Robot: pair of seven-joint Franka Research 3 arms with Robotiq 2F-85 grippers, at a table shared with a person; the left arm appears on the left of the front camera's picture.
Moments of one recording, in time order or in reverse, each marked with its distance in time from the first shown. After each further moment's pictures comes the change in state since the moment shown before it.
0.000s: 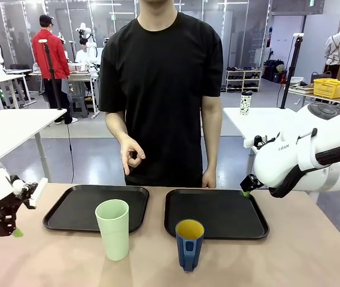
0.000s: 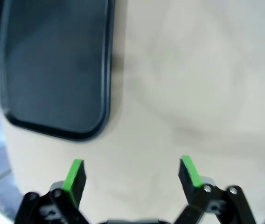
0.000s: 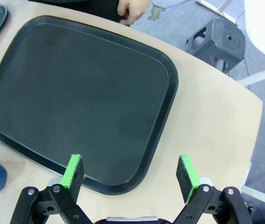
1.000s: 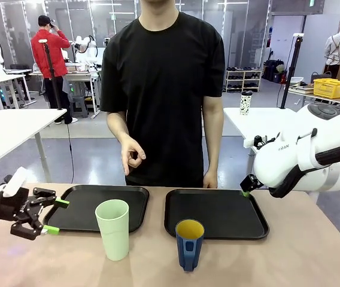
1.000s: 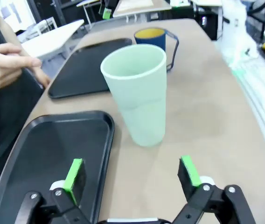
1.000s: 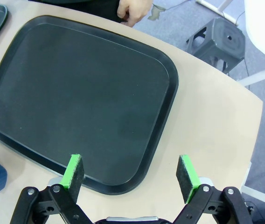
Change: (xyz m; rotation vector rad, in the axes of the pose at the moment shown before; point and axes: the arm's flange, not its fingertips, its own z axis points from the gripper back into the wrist) left arm -0.007 -0.014 -0.051 -0.039 -0.985 0.099; right arm 0.000 0.000 0.000 0.000 0.000 0.001
